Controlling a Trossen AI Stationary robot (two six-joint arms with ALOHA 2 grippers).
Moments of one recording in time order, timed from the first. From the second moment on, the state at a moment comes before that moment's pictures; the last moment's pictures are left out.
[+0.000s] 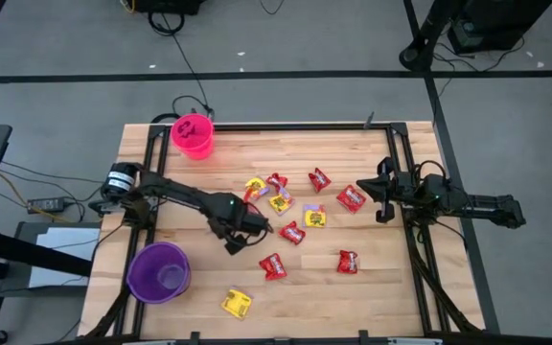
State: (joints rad) left arm -0.17 1.79 1.33 -1.27 -0.07 -0.85; right arm -0.11 0.01 0.01 0.21 0.08 0.06
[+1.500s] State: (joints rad) left arm 0.93 1.75 1.74 -1.31 -0.30 -0.09; right arm -0.11 0.01 0.01 0.23 0.11 0.06
